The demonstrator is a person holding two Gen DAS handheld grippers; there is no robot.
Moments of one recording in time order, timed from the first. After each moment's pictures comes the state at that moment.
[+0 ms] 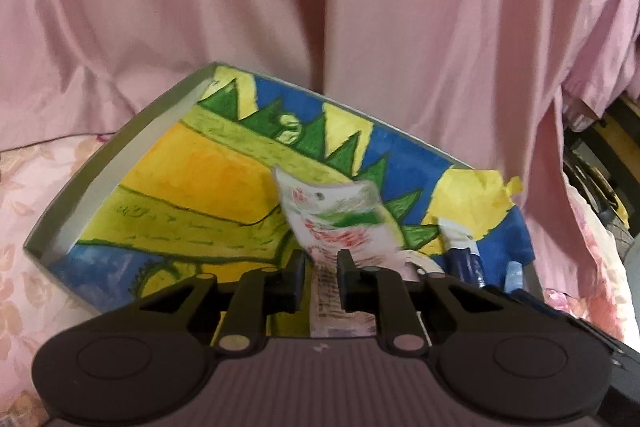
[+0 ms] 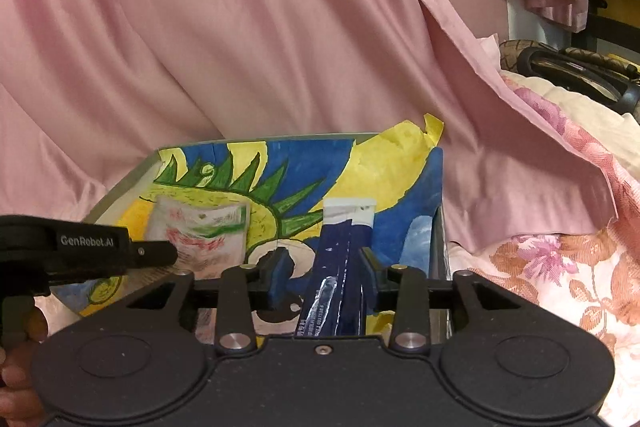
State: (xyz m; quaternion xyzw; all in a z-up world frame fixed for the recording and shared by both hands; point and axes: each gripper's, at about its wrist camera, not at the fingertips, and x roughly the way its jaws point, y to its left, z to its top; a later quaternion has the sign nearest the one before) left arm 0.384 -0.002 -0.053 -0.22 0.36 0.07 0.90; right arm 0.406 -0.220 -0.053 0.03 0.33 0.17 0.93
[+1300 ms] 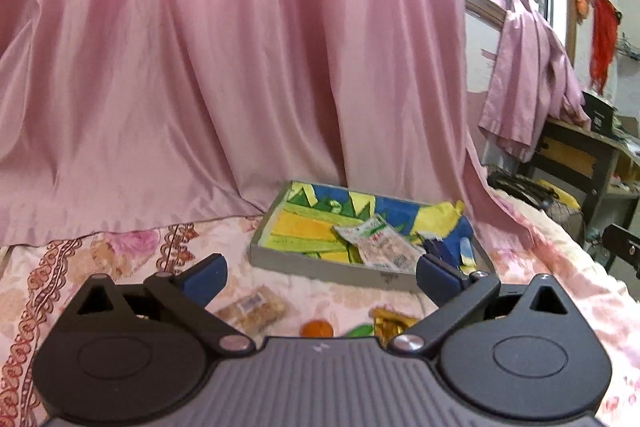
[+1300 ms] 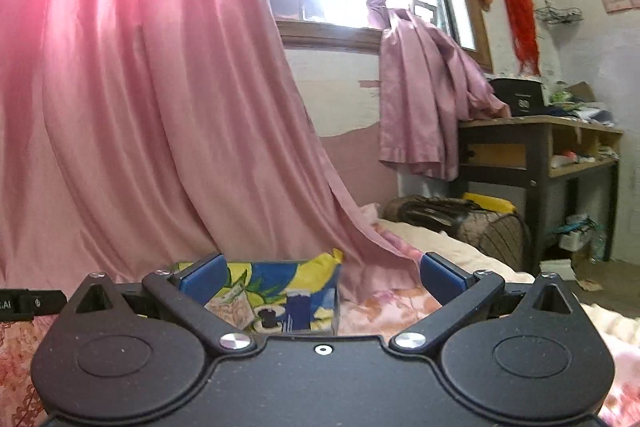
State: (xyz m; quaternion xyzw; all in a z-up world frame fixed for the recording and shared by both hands) left arm 0.097 -0.010 0.041 -0.09 0.20 0.09 0.97; right arm 0.129 -0.290 0.056 0.04 0.10 0.06 0.99
